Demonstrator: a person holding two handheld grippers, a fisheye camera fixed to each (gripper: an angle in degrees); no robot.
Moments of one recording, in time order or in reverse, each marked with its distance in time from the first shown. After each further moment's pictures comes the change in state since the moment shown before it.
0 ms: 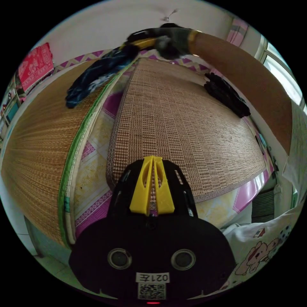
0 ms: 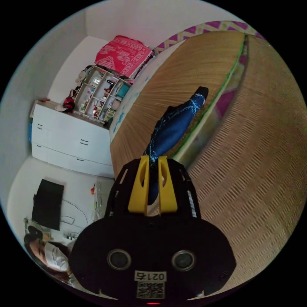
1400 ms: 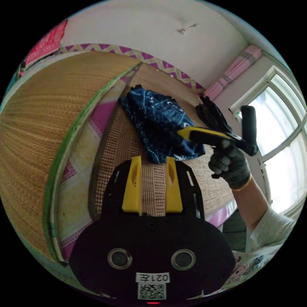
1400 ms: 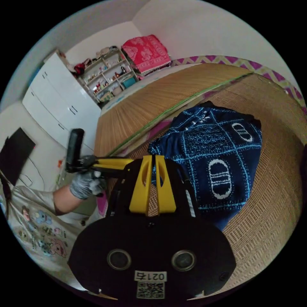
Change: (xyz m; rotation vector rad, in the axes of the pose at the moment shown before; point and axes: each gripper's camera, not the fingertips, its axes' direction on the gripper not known) left arm -0.113 -0.116 0.057 0.016 0.234 -0.175; right arm -0.083 0.309 -0.168 0.144 0.202 -0.279
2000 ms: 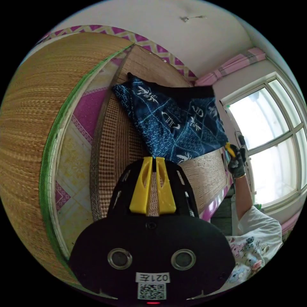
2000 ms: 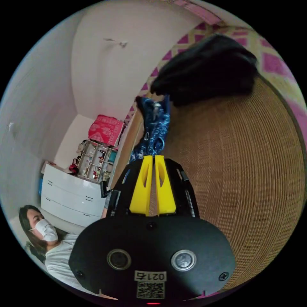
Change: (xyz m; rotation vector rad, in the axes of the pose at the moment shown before) left arm -0.053 -0.086 0.042 -0.131 0.145 0.065; right arm 0.275 0.238 -0.409 0.451 -0.111 0.720
